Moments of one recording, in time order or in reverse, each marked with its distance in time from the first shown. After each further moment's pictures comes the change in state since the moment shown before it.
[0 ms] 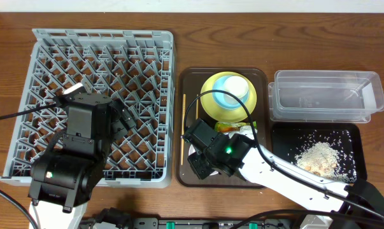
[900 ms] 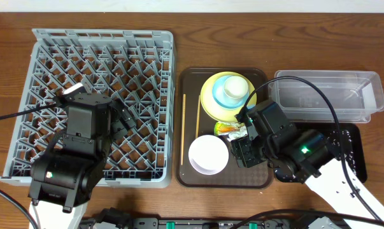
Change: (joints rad) left arm 0.000 0.000 0.000 0.000 0.000 0.000; right arm -0.326 -0.376 0.016 -0.312 0.006 -0.088
